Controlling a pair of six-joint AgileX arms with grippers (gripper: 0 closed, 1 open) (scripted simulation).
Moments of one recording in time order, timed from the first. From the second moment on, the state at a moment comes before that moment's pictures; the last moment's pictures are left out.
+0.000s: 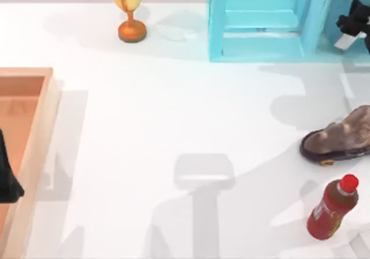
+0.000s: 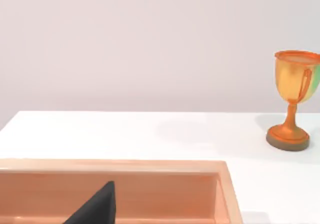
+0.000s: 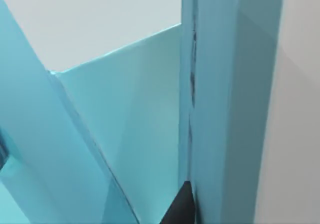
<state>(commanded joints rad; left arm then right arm) 0.00 0.00 0.00 0.00 0.00 0.00 -0.06 2.42 1.26 1.15 -0.05 0.40</state>
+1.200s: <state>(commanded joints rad) 0.00 0.00 0.00 0.00 0.00 0.00 -0.07 1.50 0.86 0.72 -0.08 0.41</state>
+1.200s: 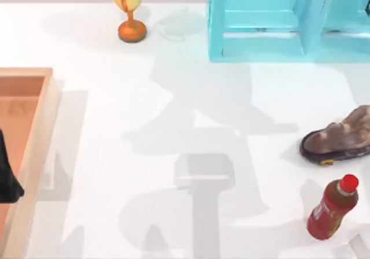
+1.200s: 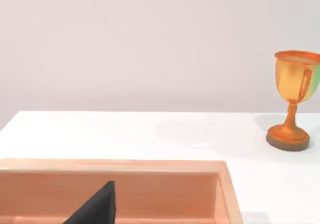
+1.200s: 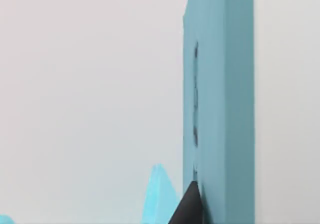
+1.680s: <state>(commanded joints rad) 0.00 0.00 0.00 0.00 0.00 0.00 -0.07 1.22 0.67 0.53 -0.09 0.41</state>
